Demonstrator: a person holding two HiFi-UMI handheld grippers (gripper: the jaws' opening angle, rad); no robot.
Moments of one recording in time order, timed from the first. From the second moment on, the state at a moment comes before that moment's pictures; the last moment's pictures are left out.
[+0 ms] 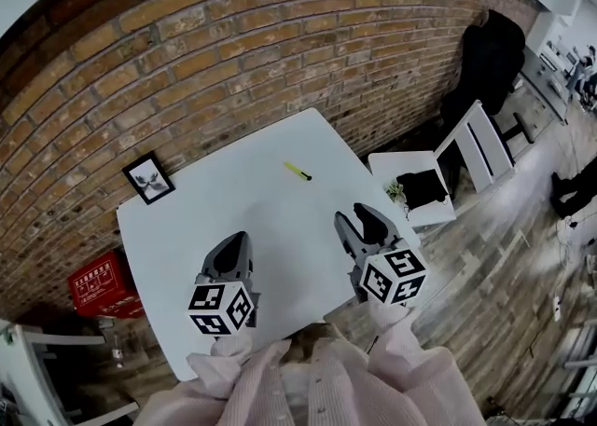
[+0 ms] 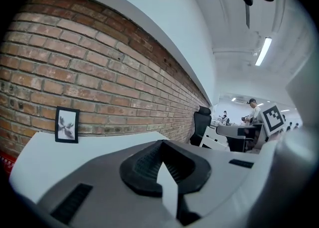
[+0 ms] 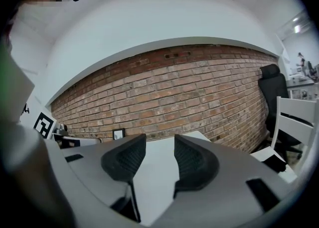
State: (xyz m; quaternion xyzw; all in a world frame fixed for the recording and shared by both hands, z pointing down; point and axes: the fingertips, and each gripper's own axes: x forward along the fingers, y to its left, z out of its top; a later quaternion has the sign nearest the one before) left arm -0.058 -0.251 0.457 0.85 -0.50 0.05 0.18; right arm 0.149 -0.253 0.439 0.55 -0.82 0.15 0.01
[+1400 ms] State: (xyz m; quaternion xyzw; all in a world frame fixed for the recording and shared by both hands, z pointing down) left arm -0.023 -0.369 0.549 0.80 -0.54 0.12 0.25; right arm 0.127 -0.437 0.564 0.42 -0.87 0.19 0.18
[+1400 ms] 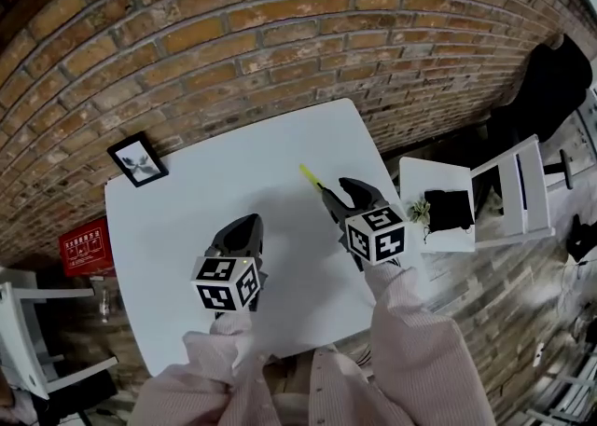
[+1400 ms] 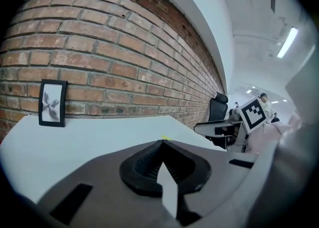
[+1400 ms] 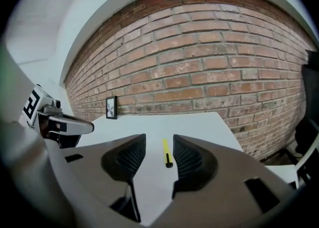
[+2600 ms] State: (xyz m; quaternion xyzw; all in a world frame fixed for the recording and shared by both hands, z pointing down) left arm -0.016 -0.387 0.608 0.79 -0.51 0.15 0.31; right arm 0.100 -0.468 0.656 0.37 -0.84 0.20 0.34
